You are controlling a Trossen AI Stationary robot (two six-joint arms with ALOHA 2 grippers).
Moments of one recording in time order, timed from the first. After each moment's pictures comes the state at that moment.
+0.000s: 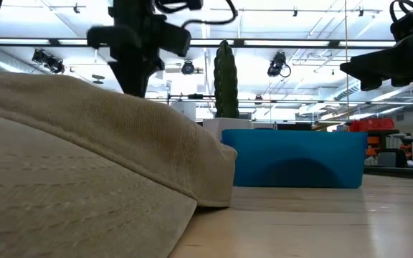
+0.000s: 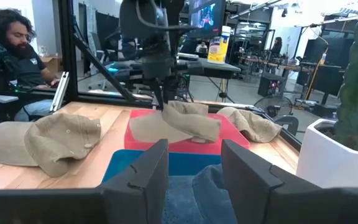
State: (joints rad) left arm -0.16 1.77 1.42 -1.14 -0.23 -0.15; right arm -0.01 0.01 0.02 0.01 -0.01 -0.11
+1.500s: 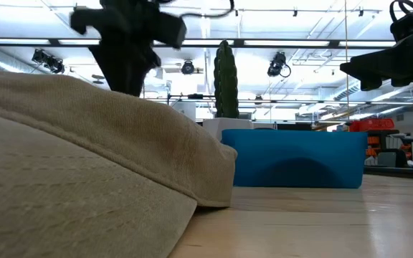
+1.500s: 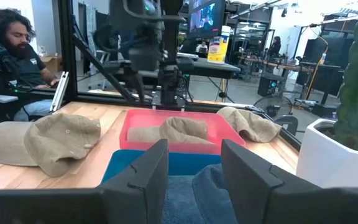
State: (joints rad) left arm -0.20 1.74 1.42 -1.16 -0.17 -0.15; right arm -0.01 0.01 0.02 0.01 -0.01 -0.11
